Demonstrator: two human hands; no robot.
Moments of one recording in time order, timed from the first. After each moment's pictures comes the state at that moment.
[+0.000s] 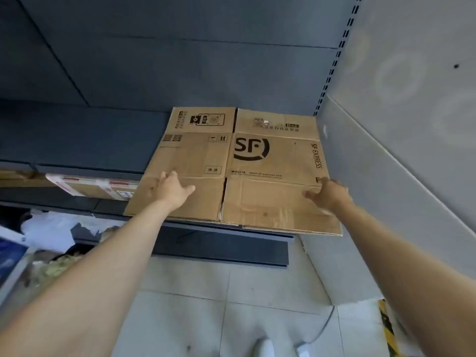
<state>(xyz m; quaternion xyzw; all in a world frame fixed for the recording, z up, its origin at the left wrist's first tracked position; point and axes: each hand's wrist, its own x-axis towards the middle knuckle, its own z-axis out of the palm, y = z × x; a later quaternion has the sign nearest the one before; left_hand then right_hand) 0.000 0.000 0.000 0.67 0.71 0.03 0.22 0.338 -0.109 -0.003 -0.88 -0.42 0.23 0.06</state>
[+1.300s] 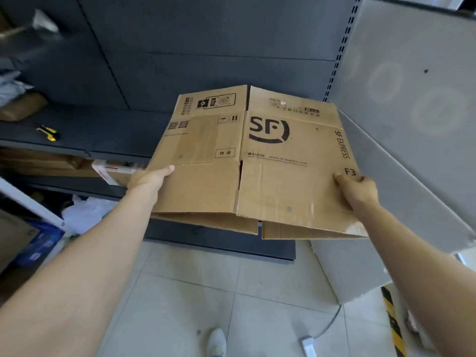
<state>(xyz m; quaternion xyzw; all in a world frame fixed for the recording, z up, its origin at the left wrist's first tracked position) -0.088 -0.098 0.070 0.31 0.77 0.37 0.41 0.326 -0.219 0.045 -0.84 -0.21 0.28 0.42</state>
